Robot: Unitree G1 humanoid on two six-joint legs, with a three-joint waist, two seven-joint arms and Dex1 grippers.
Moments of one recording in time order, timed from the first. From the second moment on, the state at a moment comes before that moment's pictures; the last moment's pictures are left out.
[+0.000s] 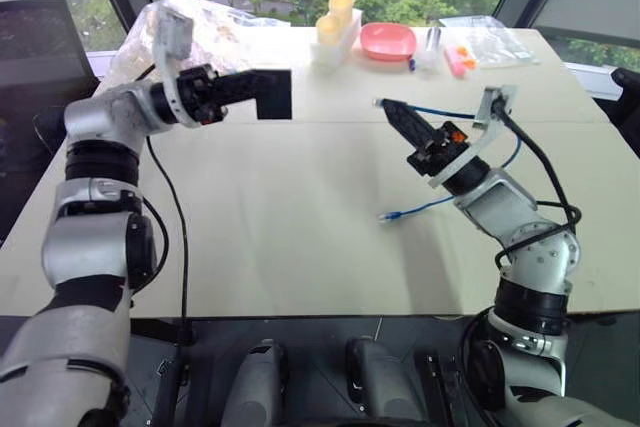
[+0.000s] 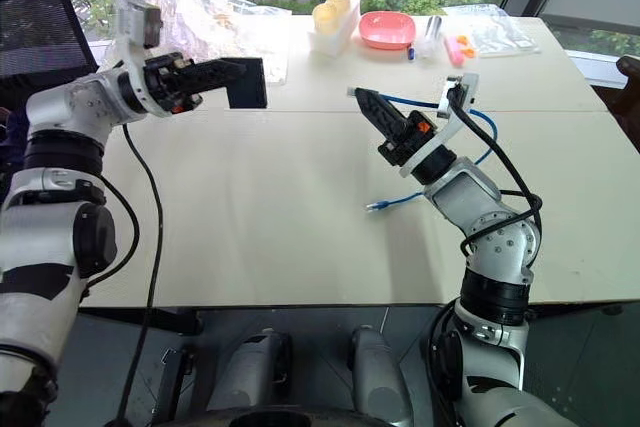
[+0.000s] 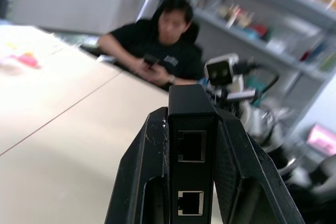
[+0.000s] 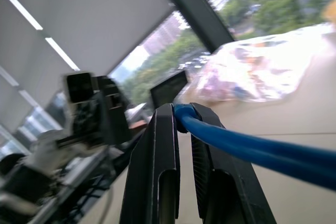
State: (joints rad) left arm -1.18 0.54 0.10 0.88 -0.44 0.59 -1.52; right arm -0.51 -0.23 -0.33 -0.21 1.05 0.83 0.23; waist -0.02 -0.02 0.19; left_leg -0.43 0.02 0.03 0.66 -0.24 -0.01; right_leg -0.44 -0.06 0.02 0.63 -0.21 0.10
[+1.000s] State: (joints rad) left arm -0.86 0.10 0.03 0.87 -0.20 -0.06 -0.83; right arm -0.33 -0.40 -0.22 -0.35 0.83 0.99 0.18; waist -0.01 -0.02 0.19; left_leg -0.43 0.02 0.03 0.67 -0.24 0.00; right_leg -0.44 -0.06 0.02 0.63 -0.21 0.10
